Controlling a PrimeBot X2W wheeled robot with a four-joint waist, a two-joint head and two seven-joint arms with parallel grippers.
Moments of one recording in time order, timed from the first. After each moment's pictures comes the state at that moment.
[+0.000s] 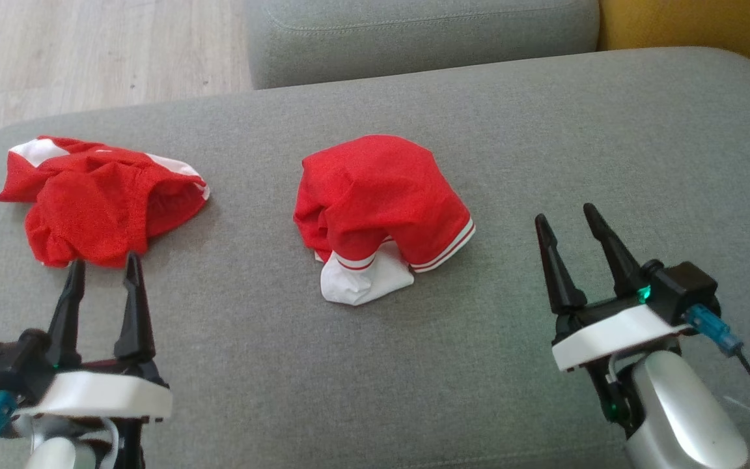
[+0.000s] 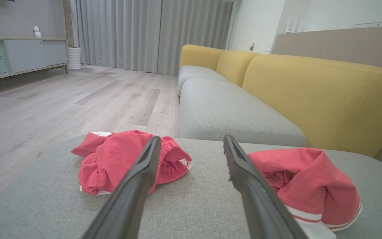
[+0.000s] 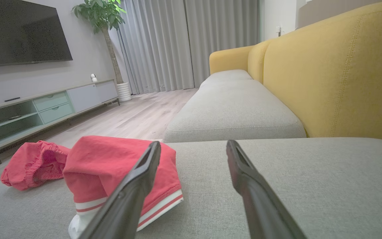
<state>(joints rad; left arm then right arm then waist) 0.05 0.31 -0.20 -0.06 -0.46 0.19 -0.25 -0.22 -0.12 0.25 0.35 0.27 0.13 -0.25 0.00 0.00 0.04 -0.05</state>
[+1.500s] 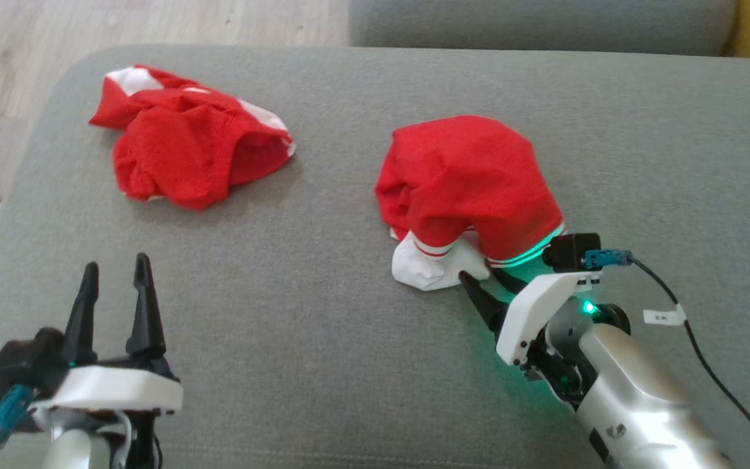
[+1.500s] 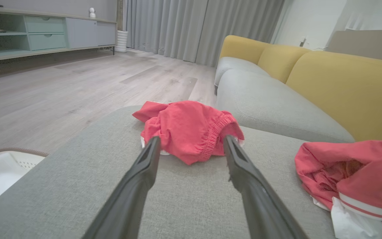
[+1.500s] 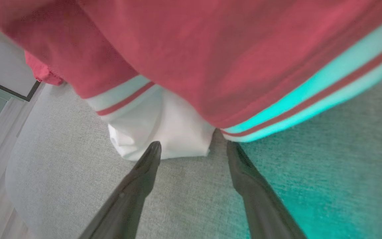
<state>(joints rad) 0.01 0.10 -0.01 0.11 -0.30 -0.03 -0.25 -0.48 -0.10 0.53 0.78 0.71 0.13 0.19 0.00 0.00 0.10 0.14</state>
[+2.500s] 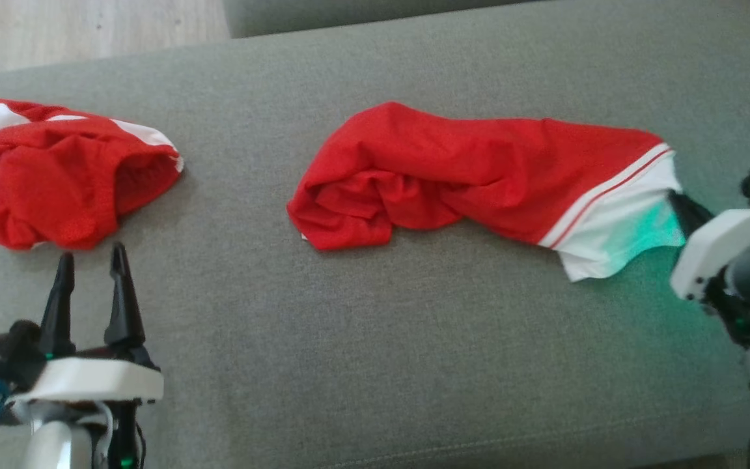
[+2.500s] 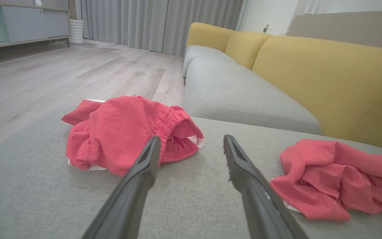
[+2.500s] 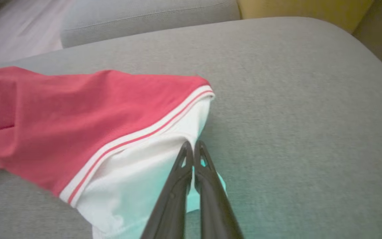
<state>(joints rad) -0.03 0.08 0.08 0.13 -0.27 -0.07 -0.25 -0.48 -0.37 0.18 0.65 0.47 0.13 0.24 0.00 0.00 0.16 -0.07</state>
